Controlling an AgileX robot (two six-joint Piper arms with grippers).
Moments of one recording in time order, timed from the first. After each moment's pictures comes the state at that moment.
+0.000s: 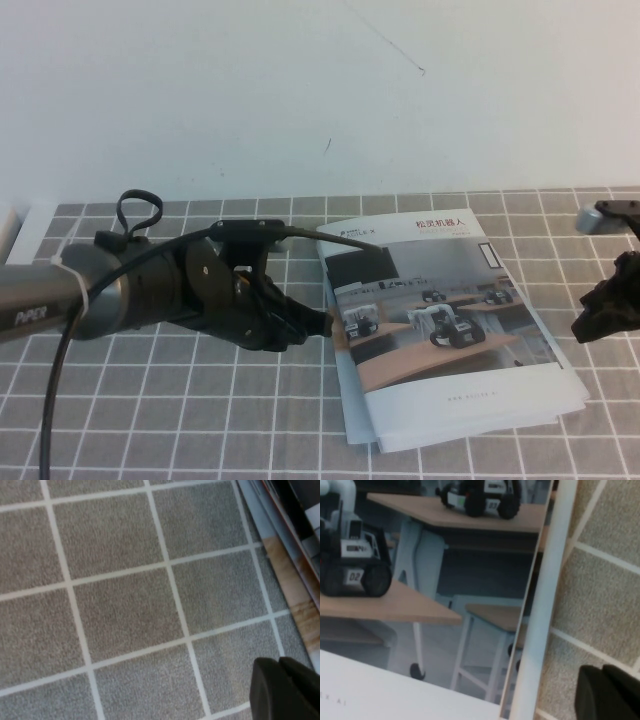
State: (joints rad) right arm -0.06 2.02 -1.26 0.60 0.89 -0.83; left arm -0.44 1.85 -1.09 -0.54 0.30 0.19
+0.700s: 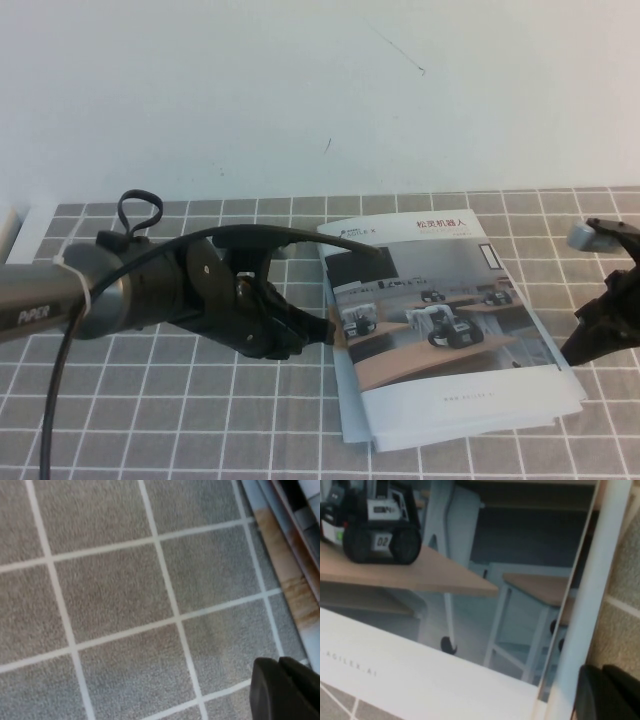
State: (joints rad) right arm -0.06 2.07 -1.26 0.64 0.99 -0.84; left arm -0.44 1.86 -1.09 -0.56 0.35 0.21
